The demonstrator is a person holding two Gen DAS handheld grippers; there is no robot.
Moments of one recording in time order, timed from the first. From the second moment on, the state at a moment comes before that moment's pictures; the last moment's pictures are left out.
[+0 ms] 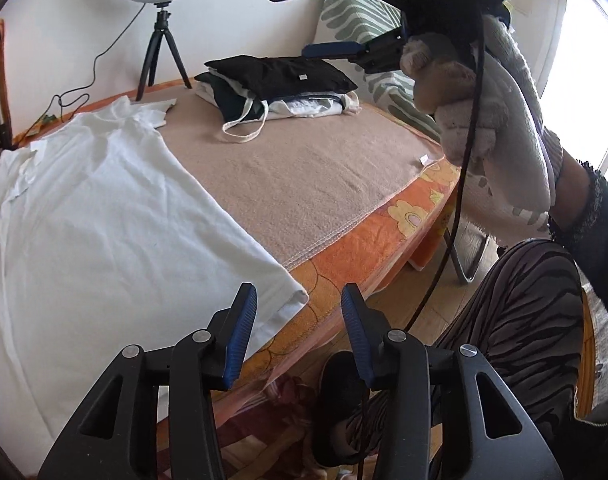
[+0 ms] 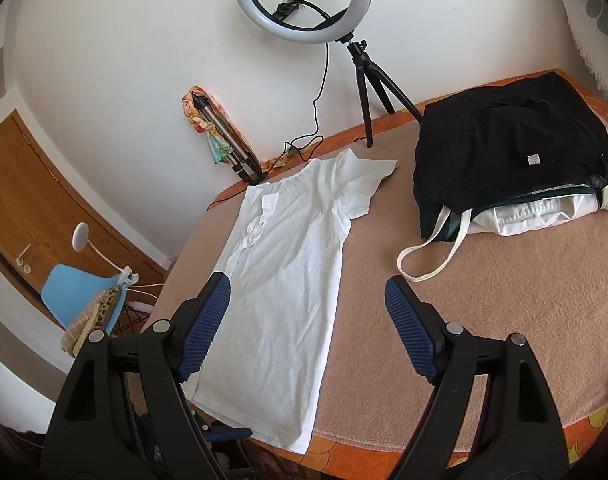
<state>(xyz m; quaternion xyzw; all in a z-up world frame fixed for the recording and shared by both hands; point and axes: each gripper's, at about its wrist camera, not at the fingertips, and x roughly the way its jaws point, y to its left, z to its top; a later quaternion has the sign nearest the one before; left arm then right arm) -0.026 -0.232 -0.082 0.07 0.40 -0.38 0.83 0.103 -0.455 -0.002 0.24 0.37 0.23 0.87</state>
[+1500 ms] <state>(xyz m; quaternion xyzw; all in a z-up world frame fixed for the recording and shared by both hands) 0.003 -0.202 -0.093 -0.11 0.40 -0.36 0.84 0.413 -0.359 -0.122 0.06 0.50 0.08 0.86</state>
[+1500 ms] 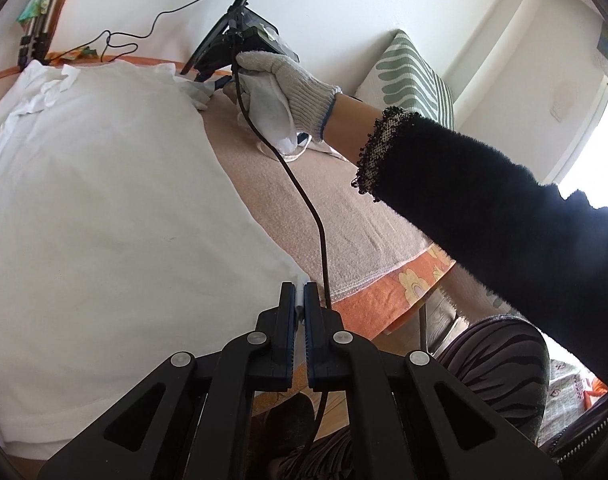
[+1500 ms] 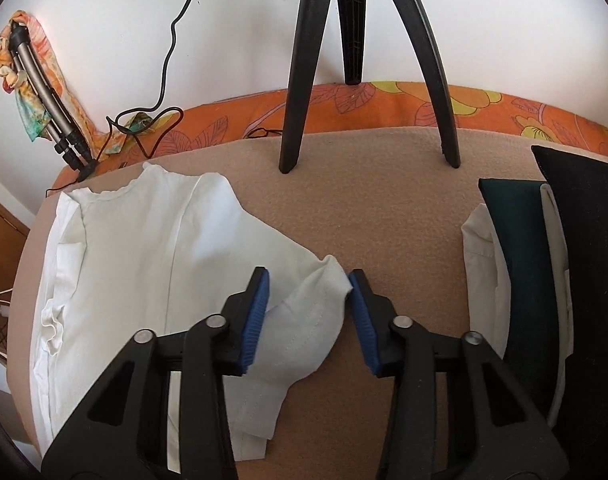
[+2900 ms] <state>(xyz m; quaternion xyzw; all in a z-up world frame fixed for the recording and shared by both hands) -0.018 -0.055 -0.116 -0.25 0.37 -0.24 0.86 0.424 -0.104 -0.062 -0.10 0.50 0.11 0.85</state>
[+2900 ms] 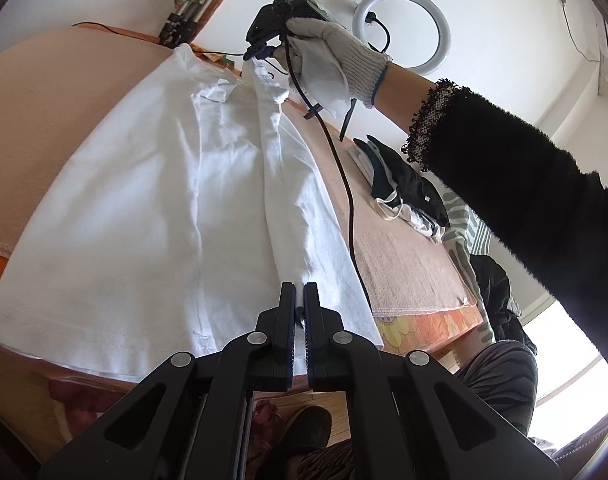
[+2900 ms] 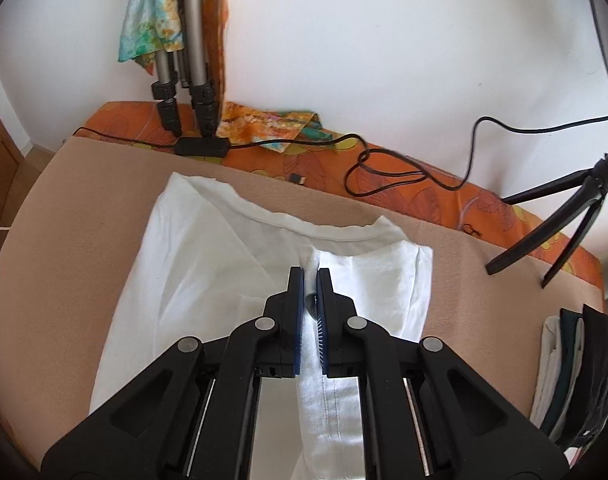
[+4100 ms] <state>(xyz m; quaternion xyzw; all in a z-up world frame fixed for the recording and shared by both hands) -0.038 -0.050 -0.116 -0.23 0.37 -0.23 0.87 0.341 -0.107 -0.082 -0.08 0.55 0.20 0.81</state>
